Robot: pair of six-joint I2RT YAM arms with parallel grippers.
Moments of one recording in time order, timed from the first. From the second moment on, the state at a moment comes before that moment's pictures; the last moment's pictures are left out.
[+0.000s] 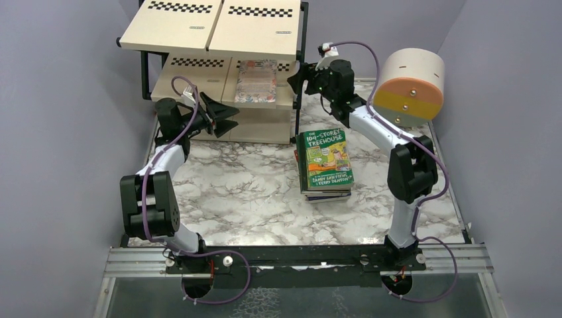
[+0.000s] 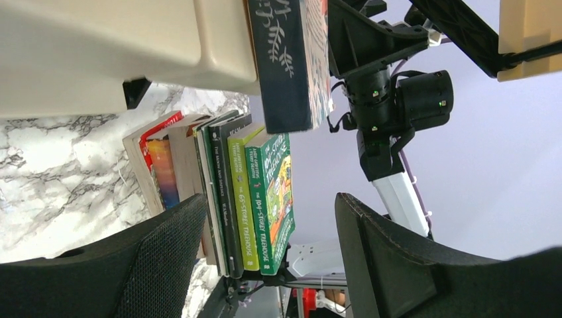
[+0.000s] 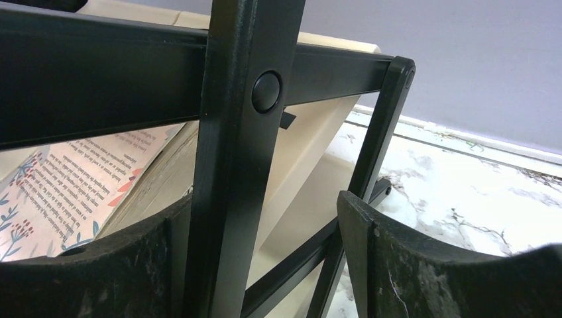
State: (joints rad) left arm 0.13 1.56 0.93 0.47 1.09 -1.25; right arm 0.43 1.95 1.61 0.22 -0.16 0.27
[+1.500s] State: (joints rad) left arm 0.28 1.04 0.95 -0.04 0.27 -0.77; right arm 0.33 2.01 1.67 0.26 -0.20 0.24
